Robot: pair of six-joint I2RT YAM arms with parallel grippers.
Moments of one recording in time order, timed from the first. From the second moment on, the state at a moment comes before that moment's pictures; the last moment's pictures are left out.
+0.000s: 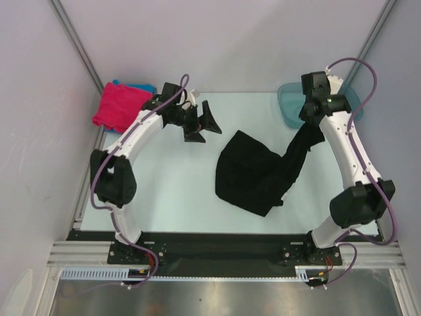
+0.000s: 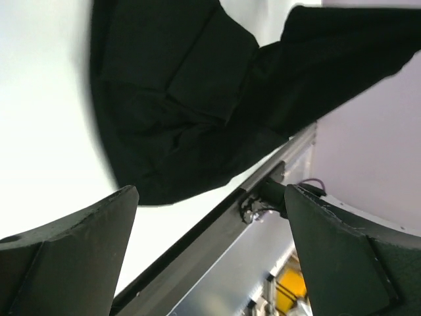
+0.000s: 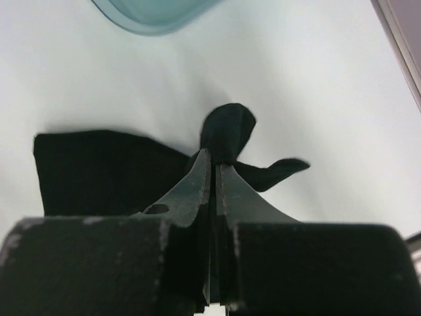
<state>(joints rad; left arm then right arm) -0.34 1.81 1.67 -0.77 0.65 -0.55 0.18 1.56 1.70 -0.98 0.50 0.54</state>
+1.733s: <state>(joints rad) -0.44 2.44 2.02 -0.67 0.58 -0.47 0.19 1.76 1.88 -0.88 0.12 0.48</state>
